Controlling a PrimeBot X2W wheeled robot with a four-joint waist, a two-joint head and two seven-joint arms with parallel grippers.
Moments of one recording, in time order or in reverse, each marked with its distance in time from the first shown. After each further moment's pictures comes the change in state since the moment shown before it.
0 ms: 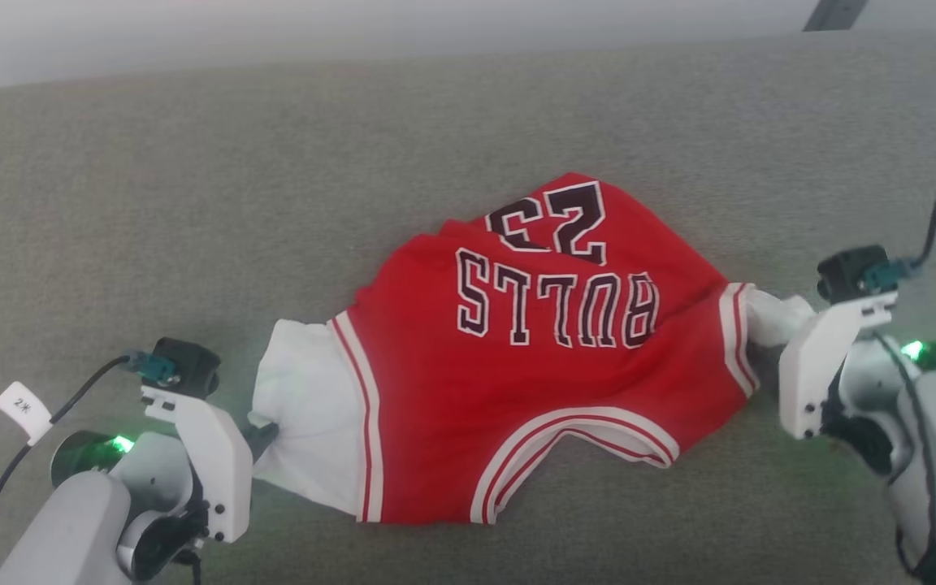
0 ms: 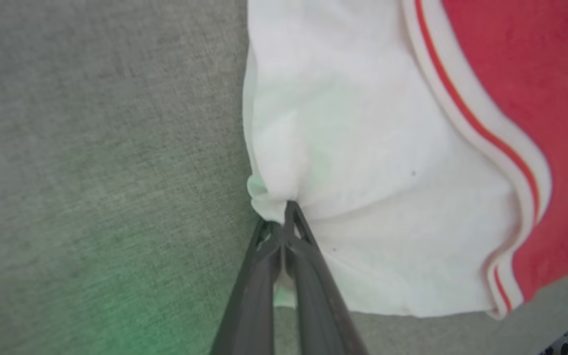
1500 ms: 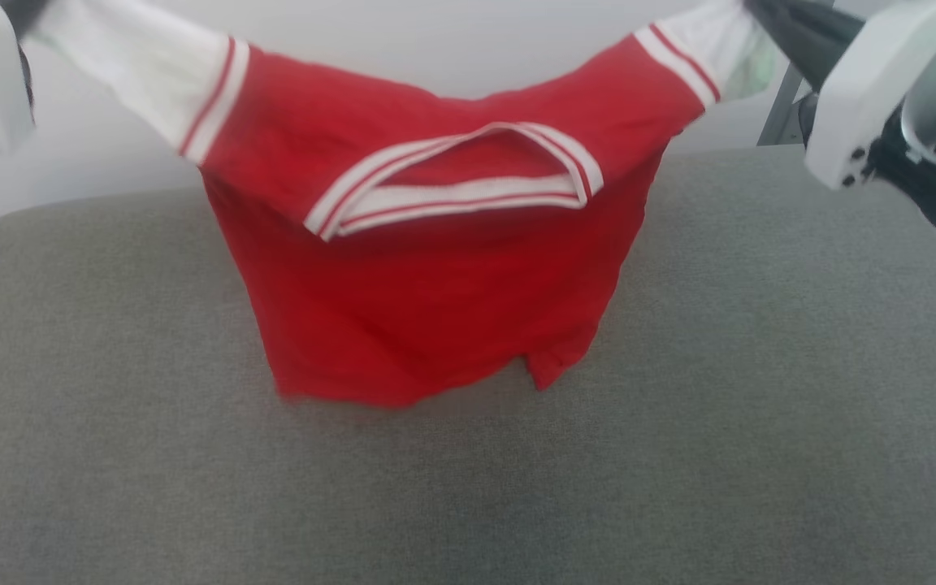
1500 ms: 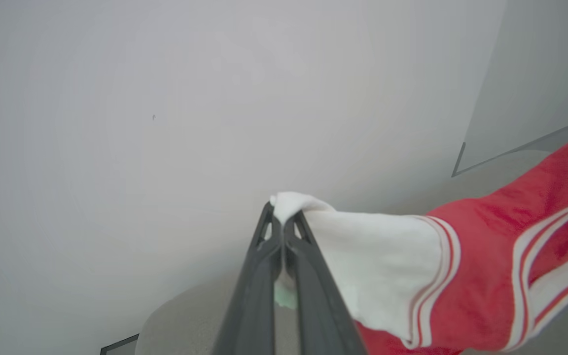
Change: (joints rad) left arm -0.684 0.209 0.079 -0.164 -0.053 0.015 0.219; right arm -0.495 -0.142 0.220 -0.237 0.187 0.001 -0.020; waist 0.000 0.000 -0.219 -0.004
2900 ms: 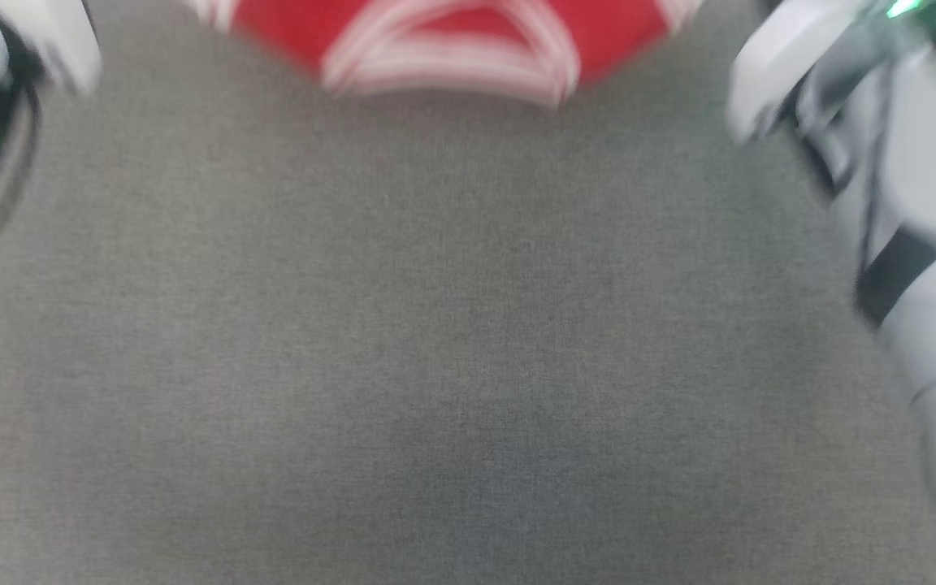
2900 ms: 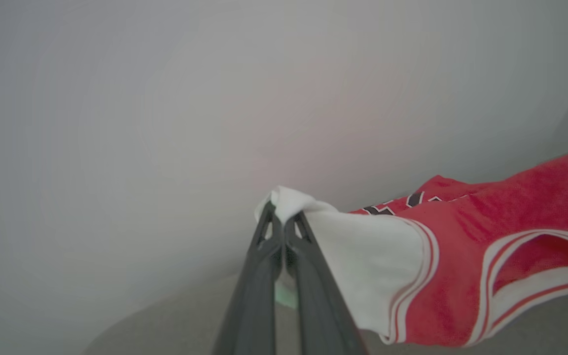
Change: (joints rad) left arm -0.316 -0.096 -0.437 0.649 -0.018 -0.023 -0.870; right arm -0.237 0.320 -0.187 0.734 -0.545 0.000 -0.621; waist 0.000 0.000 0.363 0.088
